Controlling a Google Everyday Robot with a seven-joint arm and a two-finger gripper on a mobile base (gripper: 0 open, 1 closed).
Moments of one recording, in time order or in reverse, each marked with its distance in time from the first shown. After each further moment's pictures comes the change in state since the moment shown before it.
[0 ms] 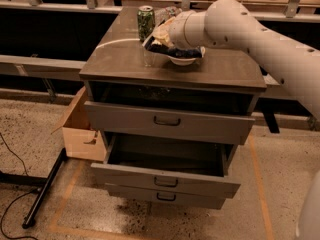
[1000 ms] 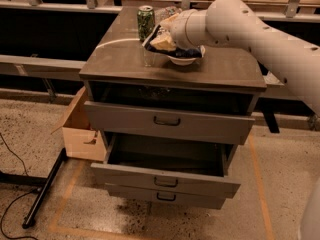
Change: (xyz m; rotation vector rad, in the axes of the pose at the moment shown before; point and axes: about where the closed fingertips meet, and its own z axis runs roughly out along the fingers) arm 0.004 -0.004 -0.008 0.011 0.029 -0.015
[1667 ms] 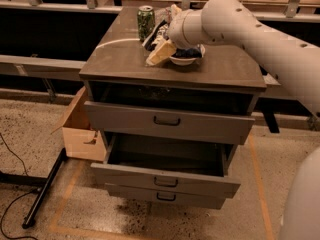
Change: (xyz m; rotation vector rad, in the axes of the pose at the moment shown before) arm 0.007 0.002 0.014 -0.028 0.028 -0.016
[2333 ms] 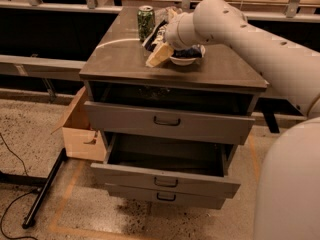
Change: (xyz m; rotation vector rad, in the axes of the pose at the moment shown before) arm 0.017 -0.003 0.027 -0.014 0.054 -0.015
